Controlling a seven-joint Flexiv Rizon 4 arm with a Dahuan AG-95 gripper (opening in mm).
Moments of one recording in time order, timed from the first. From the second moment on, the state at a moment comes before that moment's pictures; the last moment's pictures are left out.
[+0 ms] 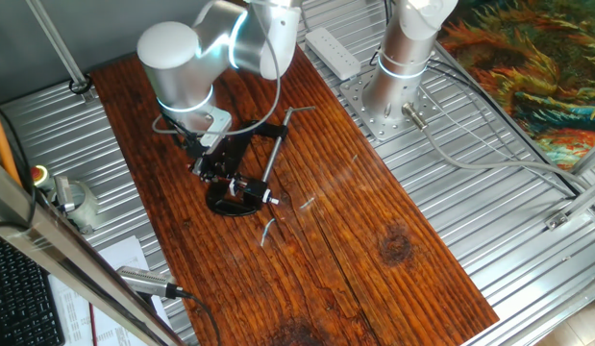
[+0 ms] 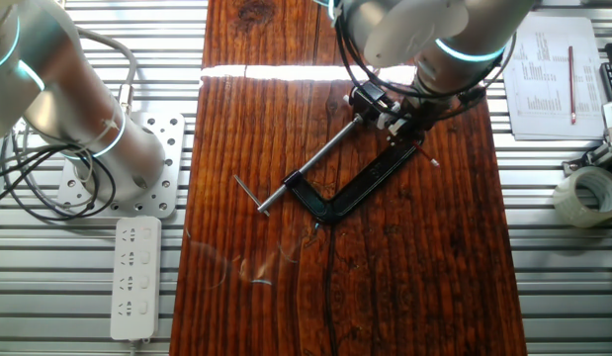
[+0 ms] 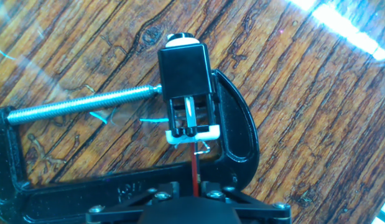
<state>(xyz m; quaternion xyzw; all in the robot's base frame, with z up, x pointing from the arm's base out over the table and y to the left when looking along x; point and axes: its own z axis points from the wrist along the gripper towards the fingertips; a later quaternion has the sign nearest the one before) 0.545 0.027 0.060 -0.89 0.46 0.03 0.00</state>
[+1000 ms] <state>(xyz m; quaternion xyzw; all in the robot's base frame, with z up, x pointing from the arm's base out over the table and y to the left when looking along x) 0.563 0.003 0.085 -0.88 0.47 0.04 0.00</state>
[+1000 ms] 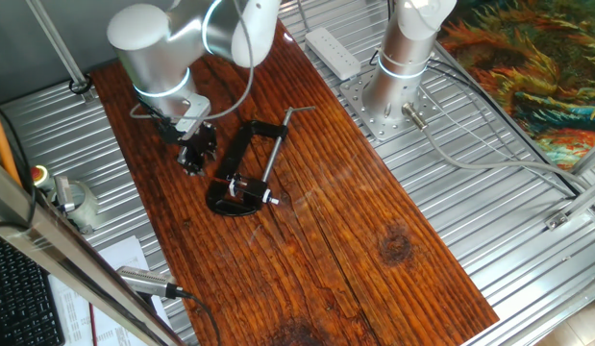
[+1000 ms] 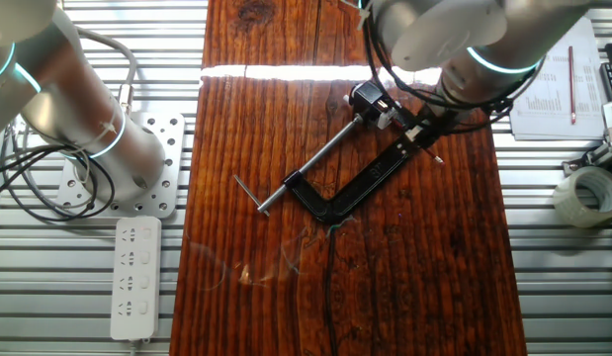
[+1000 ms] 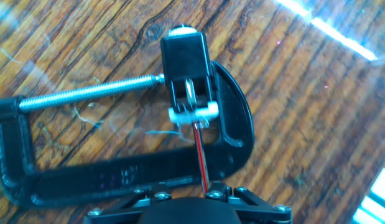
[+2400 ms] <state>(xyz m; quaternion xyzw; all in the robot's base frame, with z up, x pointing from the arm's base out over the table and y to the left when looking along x) 0.542 0.016 0.116 -0.88 0.47 0.01 0.00</state>
